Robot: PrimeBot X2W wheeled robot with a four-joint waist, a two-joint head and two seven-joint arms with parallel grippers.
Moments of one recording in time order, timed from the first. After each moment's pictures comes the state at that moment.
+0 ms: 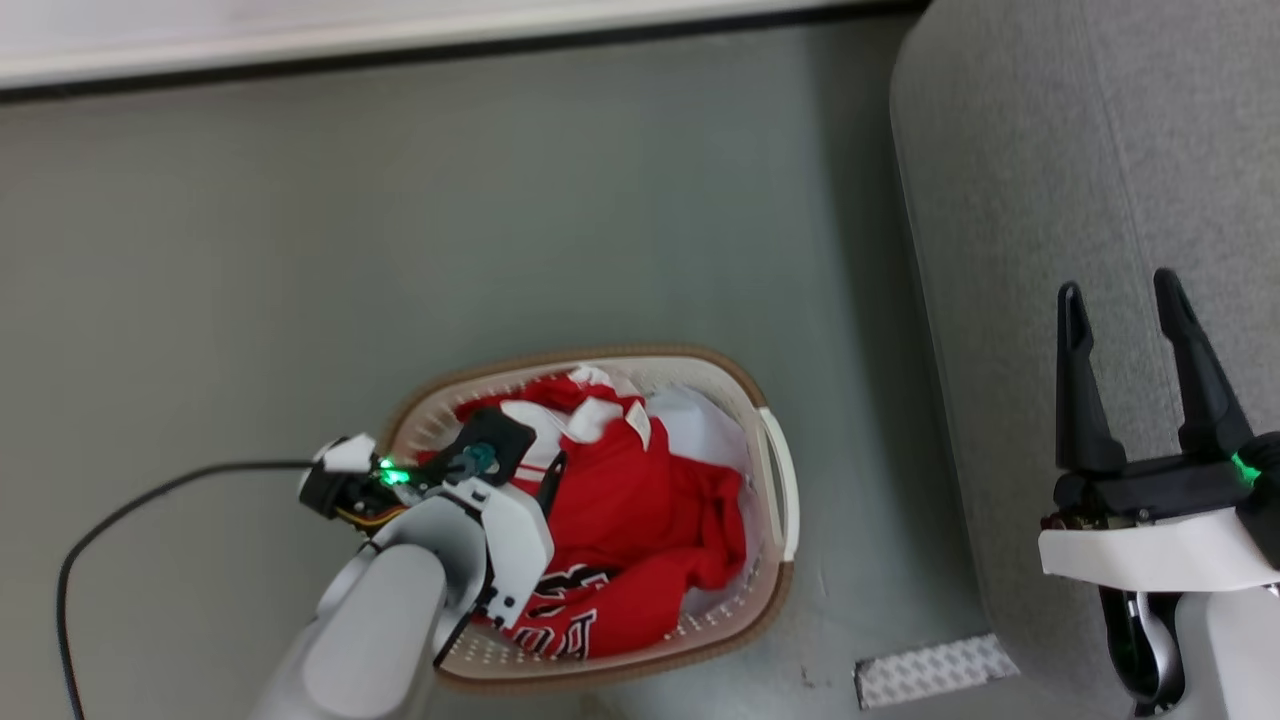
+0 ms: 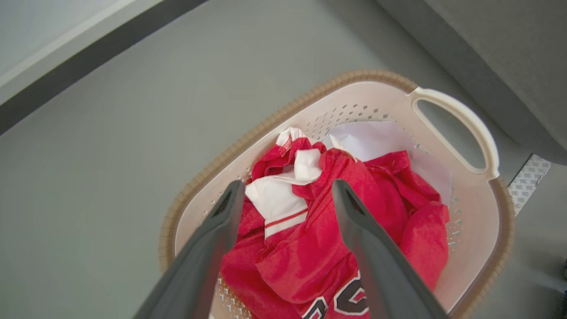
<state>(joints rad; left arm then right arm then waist) -0.59 0.12 -0.38 0.66 0.09 -0.13 0.06 -0.32 -0.05 0.02 0.05 0.19 0.13 -0.26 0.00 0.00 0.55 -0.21</state>
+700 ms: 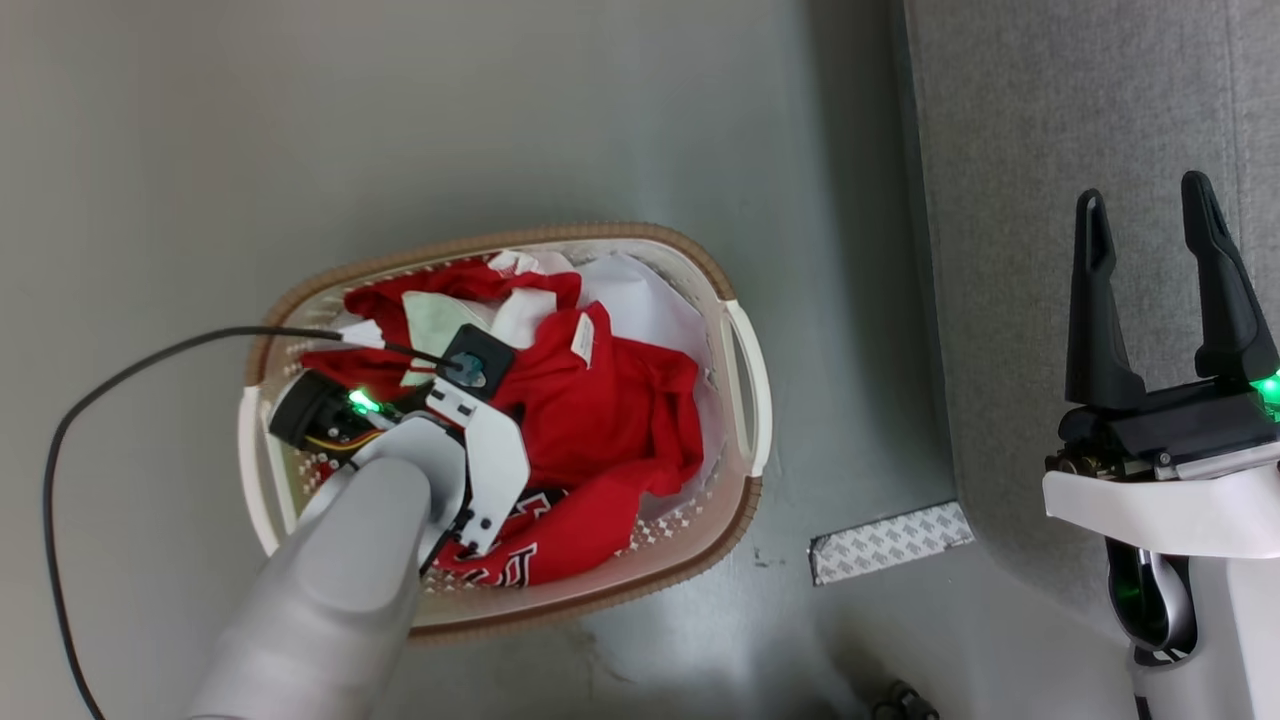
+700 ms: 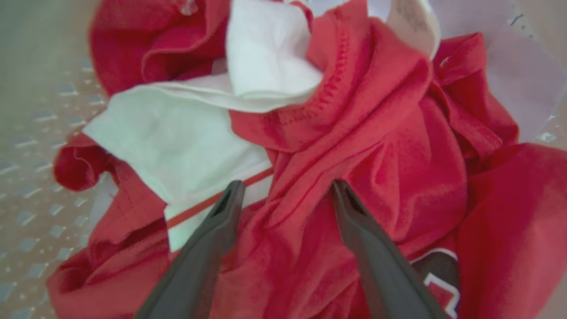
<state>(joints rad) -0.84 0.11 -0.45 0.96 0.06 -0.13 0.15 -0.41 -0.05 0.06 -0.04 0.23 0.13 -0.26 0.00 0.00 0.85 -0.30</state>
